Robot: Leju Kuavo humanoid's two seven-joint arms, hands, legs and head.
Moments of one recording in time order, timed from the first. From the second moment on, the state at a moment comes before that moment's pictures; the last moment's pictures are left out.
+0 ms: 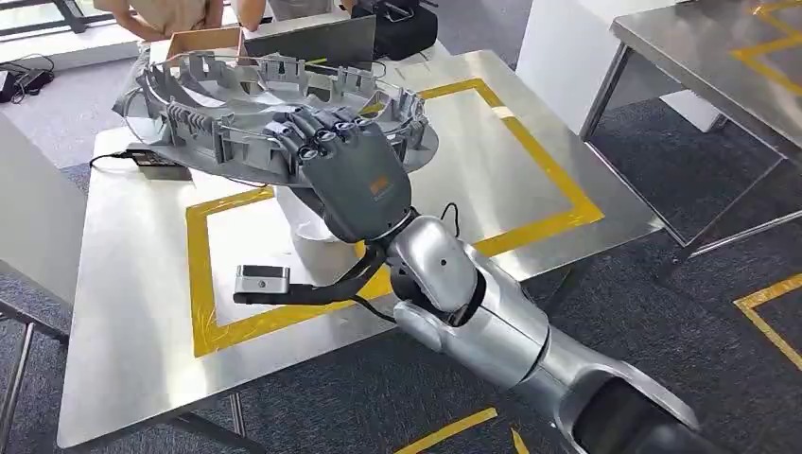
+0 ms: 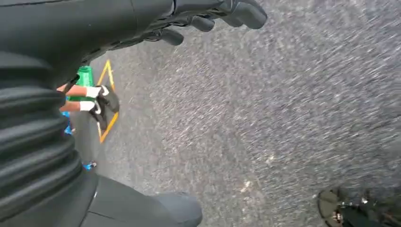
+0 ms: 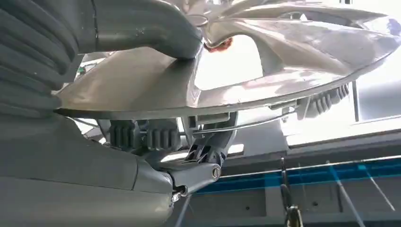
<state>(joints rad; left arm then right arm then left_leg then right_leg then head) -0.08 -0.09 0.84 -0.19 -1.24 0.17 0.10 -0.74 0.06 0.85 -1.42 1.16 -0.25 0.13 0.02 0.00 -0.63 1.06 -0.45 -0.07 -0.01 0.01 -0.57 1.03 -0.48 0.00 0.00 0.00</state>
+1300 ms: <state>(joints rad) -0.13 -0.09 0.80 -0.19 -1.32 0.13 0.09 -1.00 0.04 0.57 -0.35 1.01 -0.02 0.22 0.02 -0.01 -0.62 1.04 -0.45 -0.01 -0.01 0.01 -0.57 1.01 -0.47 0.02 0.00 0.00</state>
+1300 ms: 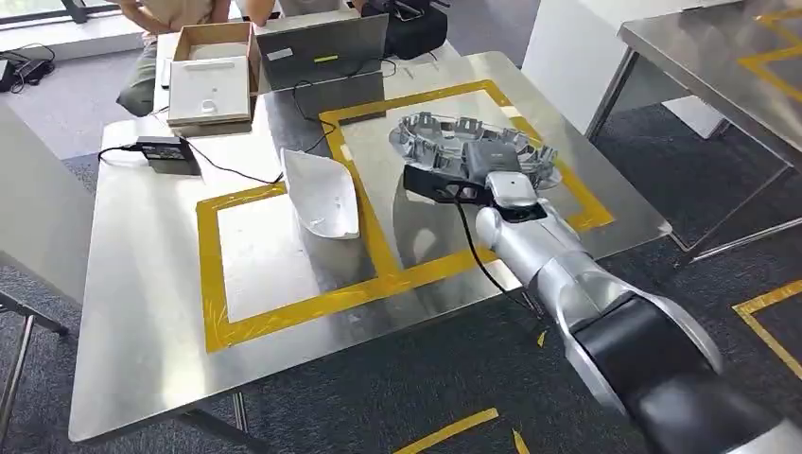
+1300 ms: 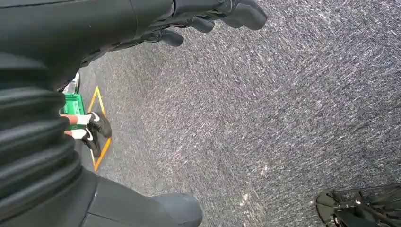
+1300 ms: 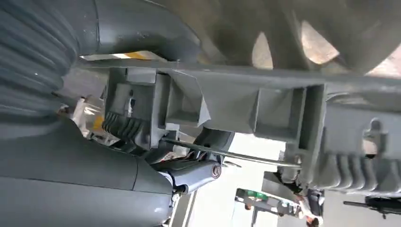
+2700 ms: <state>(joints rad) -0.09 -0.09 0.82 -0.19 -1.26 0.13 0.10 -0.95 0.05 0.53 -1.09 0.60 -0.33 -0.25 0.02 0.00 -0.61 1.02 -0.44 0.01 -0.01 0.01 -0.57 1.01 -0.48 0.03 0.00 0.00</state>
